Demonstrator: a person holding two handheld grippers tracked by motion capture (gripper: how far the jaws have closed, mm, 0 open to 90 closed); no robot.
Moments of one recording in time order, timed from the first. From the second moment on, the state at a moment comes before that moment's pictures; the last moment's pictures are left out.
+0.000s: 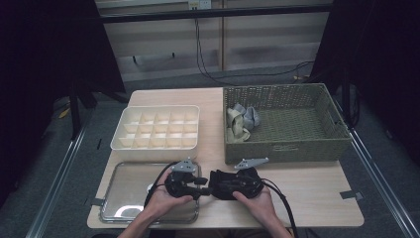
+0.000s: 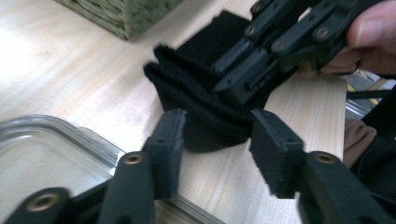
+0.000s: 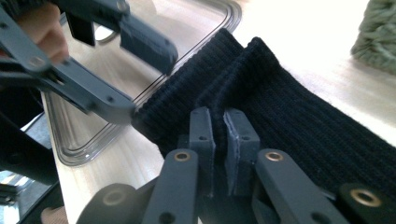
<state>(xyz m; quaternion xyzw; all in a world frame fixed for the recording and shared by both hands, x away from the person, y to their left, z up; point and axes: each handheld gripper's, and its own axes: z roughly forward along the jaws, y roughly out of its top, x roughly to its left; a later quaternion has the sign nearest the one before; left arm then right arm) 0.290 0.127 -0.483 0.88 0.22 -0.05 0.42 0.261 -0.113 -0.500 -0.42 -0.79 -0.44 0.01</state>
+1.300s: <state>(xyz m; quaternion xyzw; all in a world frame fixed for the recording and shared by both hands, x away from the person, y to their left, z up) 0.296 0.130 -0.461 0.86 0.22 -0.05 0.45 0.245 -0.149 -0.475 -0.43 -0.77 -0.47 0.00</state>
